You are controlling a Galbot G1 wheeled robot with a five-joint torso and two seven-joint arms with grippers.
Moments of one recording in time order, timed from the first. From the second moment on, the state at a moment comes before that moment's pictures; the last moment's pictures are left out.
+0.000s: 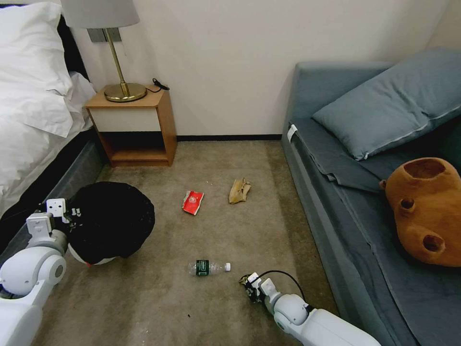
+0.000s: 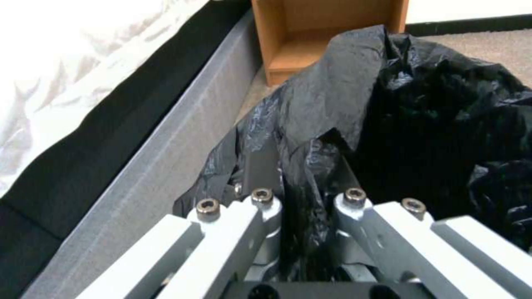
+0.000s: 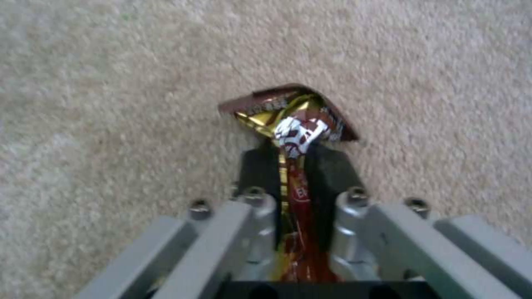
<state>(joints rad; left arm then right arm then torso) 1.31 -0.86 -0.73 -1.83 -0.63 0.44 -0.31 -0.87 1.10 -0.48 1.22 0.48 -0.31 0.14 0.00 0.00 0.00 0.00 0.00</state>
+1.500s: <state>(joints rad) 1.32 -0.94 -0.63 -1.94 -0.61 0.34 -0.22 -0.26 1.15 -0.54 1.67 1.03 -0.34 0.19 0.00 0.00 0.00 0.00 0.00</state>
